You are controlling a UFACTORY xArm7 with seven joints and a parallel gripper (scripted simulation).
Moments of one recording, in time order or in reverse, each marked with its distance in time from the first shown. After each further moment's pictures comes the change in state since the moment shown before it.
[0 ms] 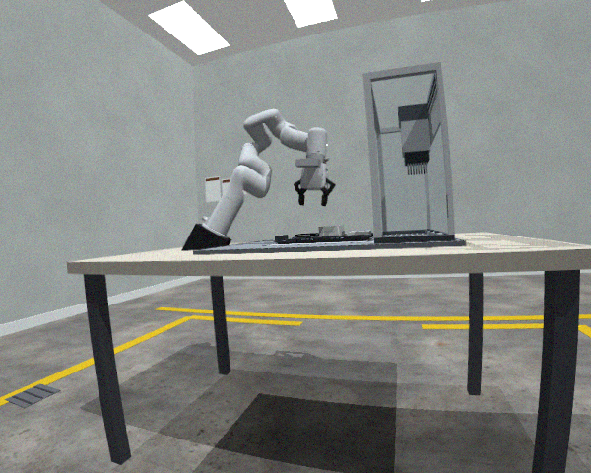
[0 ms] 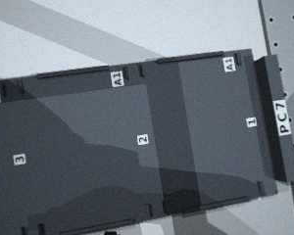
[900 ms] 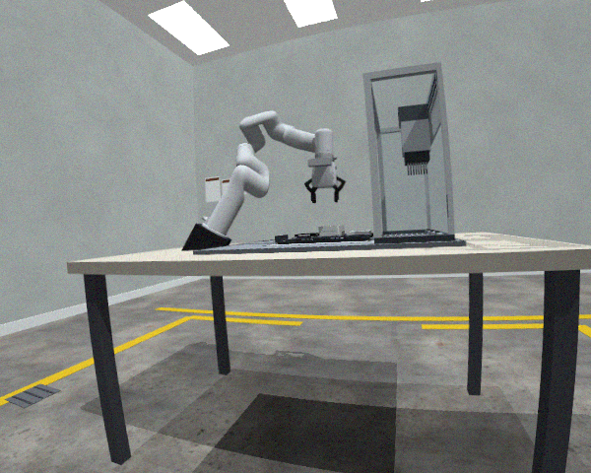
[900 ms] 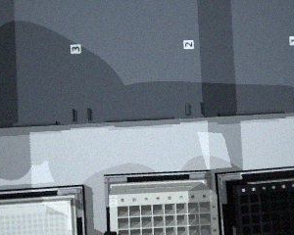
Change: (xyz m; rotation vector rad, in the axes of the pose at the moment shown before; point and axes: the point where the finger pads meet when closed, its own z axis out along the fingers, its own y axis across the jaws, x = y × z) arm -0.080 -0.017 -0.022 0.075 -0.039 -0.100
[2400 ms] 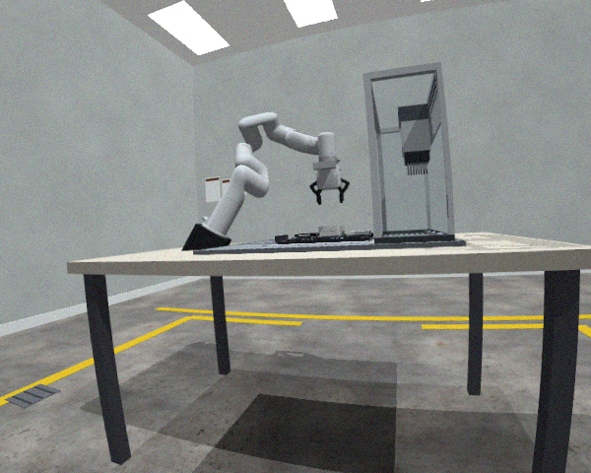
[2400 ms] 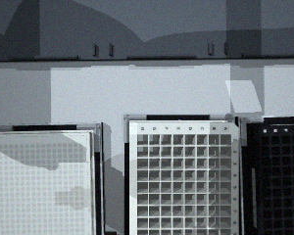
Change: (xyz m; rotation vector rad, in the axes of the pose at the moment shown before) arm -0.050 -0.009 0.001 0.038 -0.032 -0.038
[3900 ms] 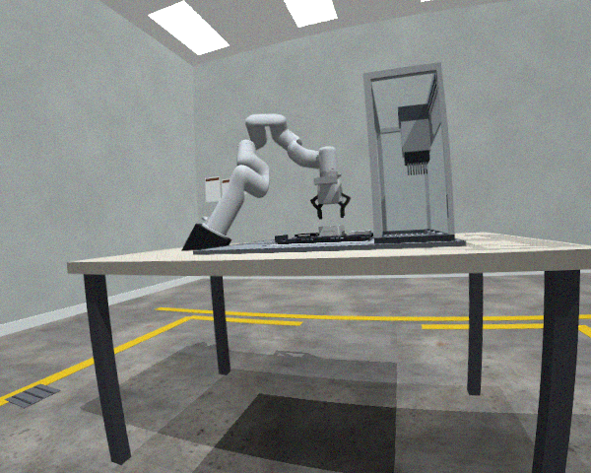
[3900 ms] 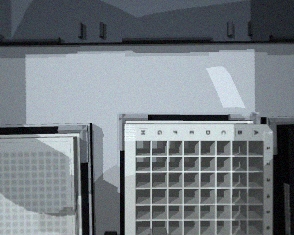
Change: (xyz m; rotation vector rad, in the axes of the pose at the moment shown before) arm 0.000 0.000 0.061 0.000 0.000 0.000
